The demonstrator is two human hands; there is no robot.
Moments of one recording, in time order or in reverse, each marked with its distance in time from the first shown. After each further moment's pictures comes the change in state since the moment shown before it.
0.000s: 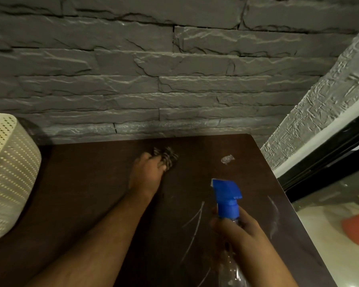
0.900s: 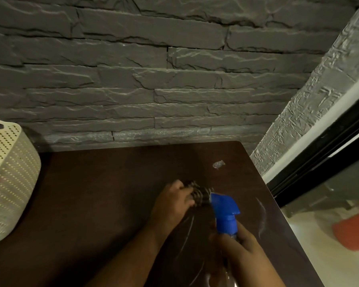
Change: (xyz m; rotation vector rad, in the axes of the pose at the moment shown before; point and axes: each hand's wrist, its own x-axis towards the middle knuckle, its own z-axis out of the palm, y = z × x) left_hand -0.066 0.054 0.022 -0.128 -0.186 0.277; right_hand -0.026 0.017 -0.007 0.030 0.005 -0.029
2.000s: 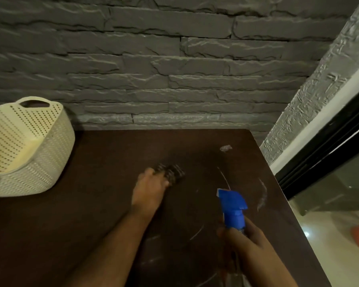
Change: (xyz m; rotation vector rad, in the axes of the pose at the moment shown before) left_hand -0.075 -0.041 -0.017 0.146 0.140 -0.275; right_hand -0.053 0.038 -0.020 0.073 -0.100 0.058
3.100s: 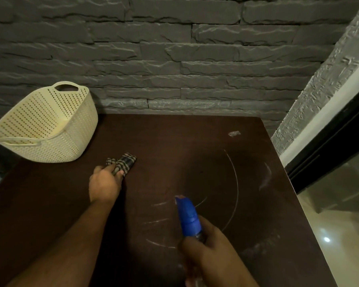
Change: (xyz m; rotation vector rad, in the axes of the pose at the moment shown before) left_hand -0.076 -0.108 -0.033 -0.007 0.275 -0.497; right_hand -0.051 0.042 0.028 -0.363 -0.276 0.014
